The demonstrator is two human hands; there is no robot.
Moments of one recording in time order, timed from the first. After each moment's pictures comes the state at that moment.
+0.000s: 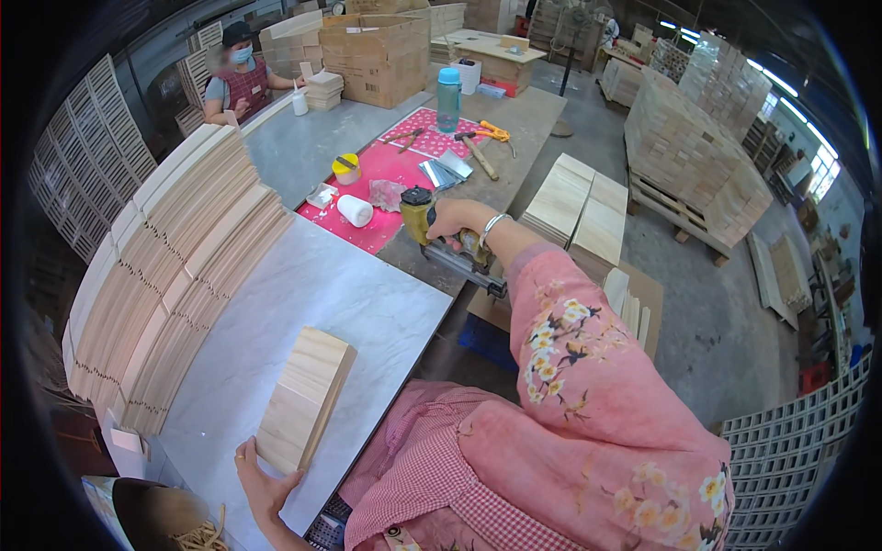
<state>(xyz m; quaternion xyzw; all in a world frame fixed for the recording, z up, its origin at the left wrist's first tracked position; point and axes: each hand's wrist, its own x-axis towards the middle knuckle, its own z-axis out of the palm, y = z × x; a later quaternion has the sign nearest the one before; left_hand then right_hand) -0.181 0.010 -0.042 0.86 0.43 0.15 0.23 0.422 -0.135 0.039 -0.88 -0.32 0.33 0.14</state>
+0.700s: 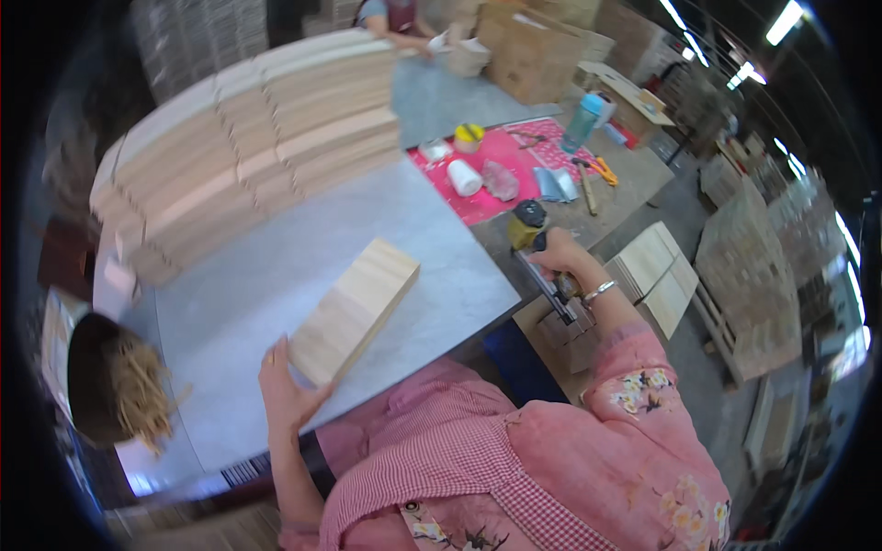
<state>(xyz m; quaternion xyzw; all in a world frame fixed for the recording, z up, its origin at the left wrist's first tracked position) -0.134 -0.037 -0.054 0.82 0.46 0.29 0.20 0.379 -0.149 0.030 -0.88 -0.33 0.28 0.17</state>
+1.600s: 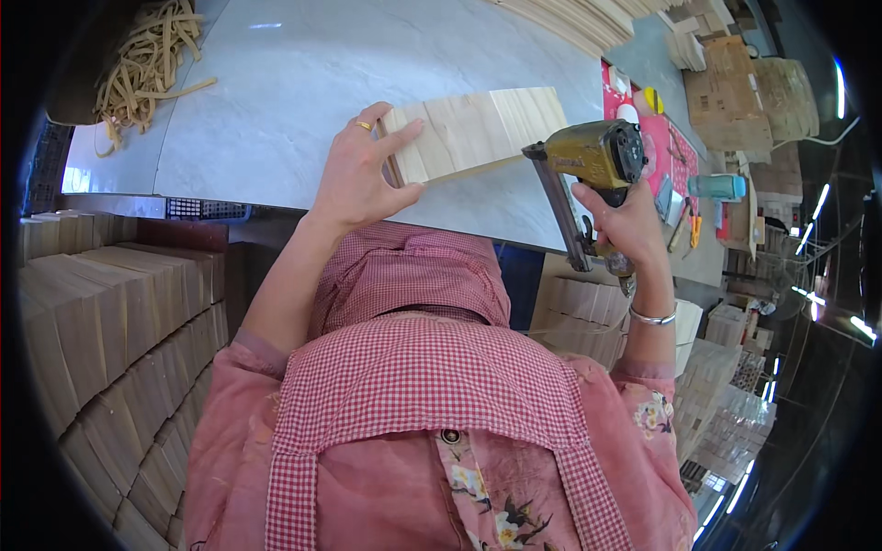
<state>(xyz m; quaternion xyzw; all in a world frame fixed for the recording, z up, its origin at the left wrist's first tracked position) -0.112 -0.061 -0.088 0.76 0.51 0.35 0.20 0.187 -0.100 0.087 -0.77 -0.54 0.30 0.17</state>
